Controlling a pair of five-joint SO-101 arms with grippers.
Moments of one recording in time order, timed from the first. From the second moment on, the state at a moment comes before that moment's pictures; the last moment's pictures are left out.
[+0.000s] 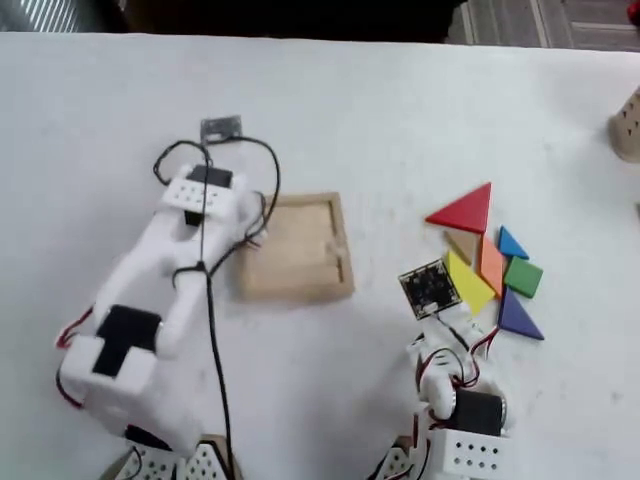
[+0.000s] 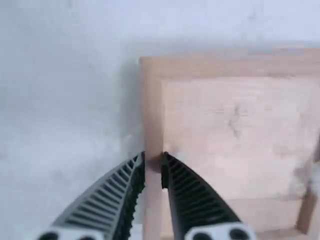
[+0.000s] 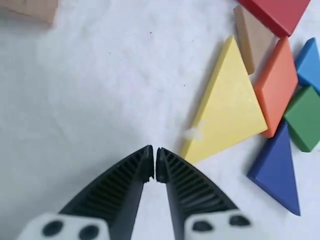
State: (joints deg) left arm 7.3 11.5 16.3 61.4 21.9; right arm 4.7 -101.4 95.9 69.1 34.2
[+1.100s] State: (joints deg) left arm 6.5 18.1 17.5 53.3 20.4; right arm 4.4 -101.4 95.9 69.1 34.2
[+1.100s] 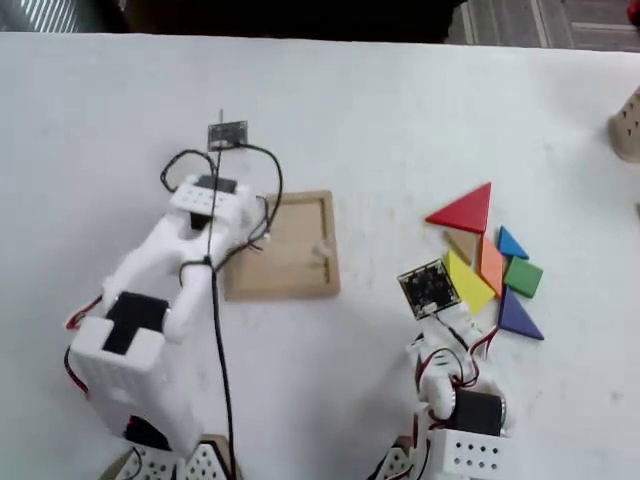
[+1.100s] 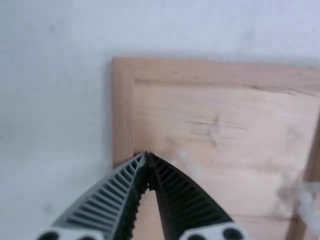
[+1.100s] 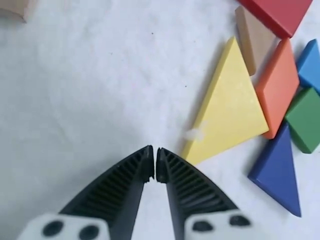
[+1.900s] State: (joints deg) left arm 21.1 5.9 26.1 57.2 10.7; right arm 4.4 -101.4 95.9 69.1 34.2
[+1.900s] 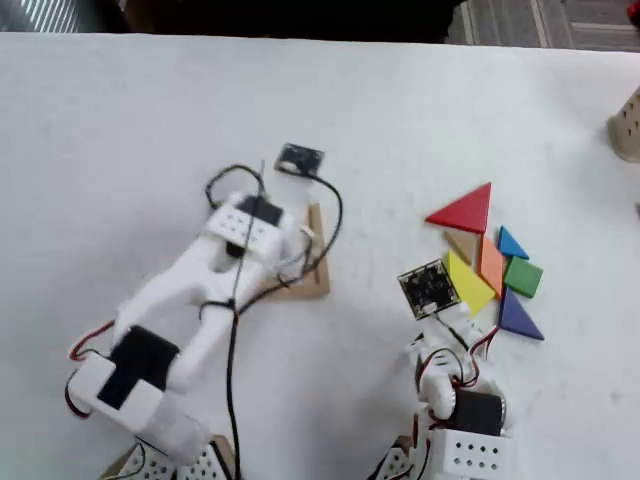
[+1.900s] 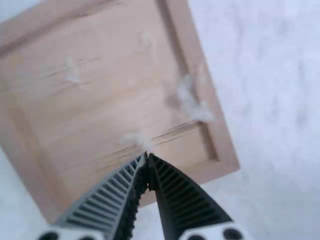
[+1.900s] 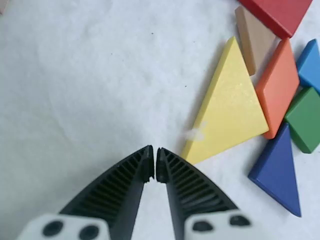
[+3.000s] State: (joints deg) left arm 25.0 -5.6 32.7 52.3 21.6; right arm 4.4 -101.4 95.9 69.1 34.2
